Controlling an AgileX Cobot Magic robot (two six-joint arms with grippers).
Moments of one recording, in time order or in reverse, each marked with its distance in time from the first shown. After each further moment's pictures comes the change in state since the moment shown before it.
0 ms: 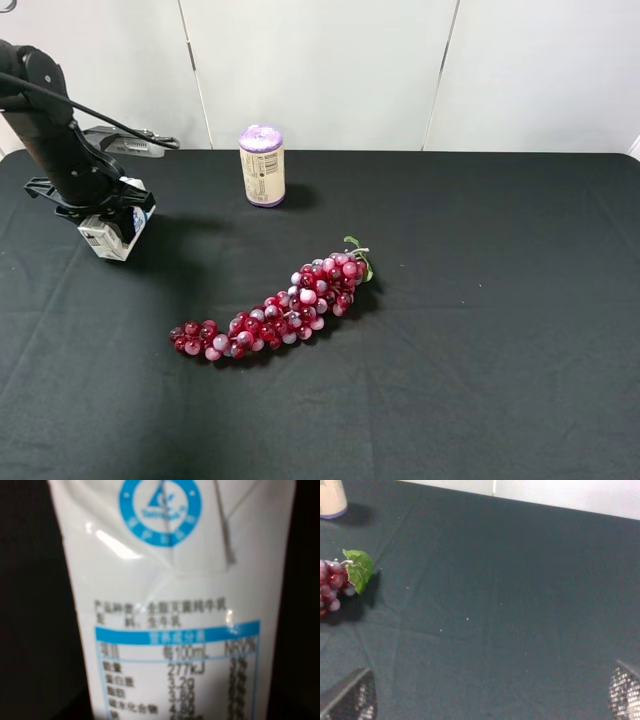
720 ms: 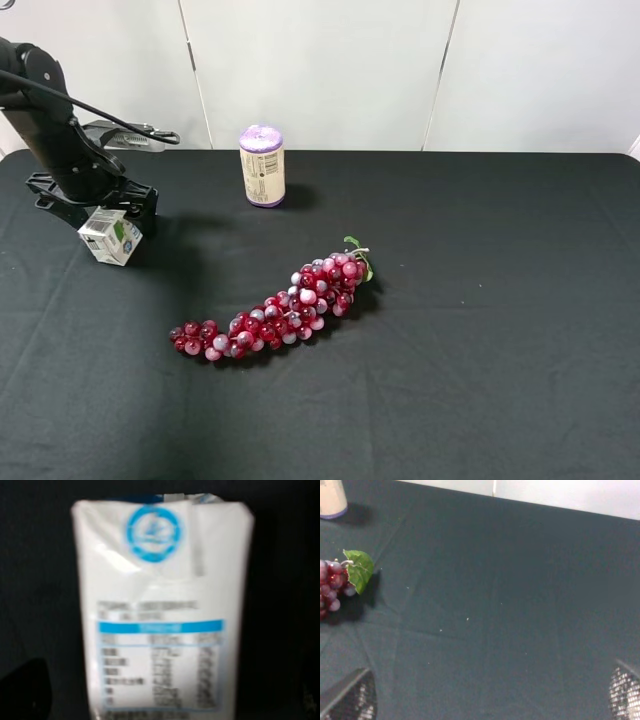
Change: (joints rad) left arm 0.000 -0.007 -0.005 0.000 -0.026 0.000; right arm 0.000 0.000 0.000 0.000 0.000 0.000
